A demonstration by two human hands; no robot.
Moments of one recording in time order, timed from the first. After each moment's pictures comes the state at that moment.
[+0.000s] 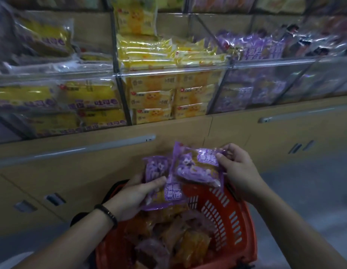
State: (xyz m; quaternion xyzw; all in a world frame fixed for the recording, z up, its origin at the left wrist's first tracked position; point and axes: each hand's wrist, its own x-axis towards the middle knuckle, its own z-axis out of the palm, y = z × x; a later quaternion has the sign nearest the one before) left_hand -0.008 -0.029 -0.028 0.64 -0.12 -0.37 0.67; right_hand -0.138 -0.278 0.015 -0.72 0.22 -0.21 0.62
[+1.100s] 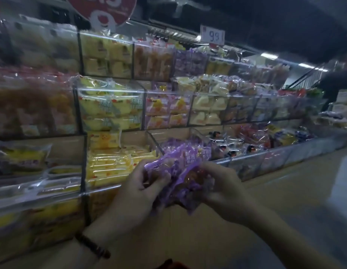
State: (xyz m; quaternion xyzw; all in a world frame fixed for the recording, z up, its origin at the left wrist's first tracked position) left_hand -0.049 -0.120 0.238 0.59 -0.41 -0.15 0.68; right_hand -0.183 -0.308 0.236 -0.89 0.00 -0.36 0.29
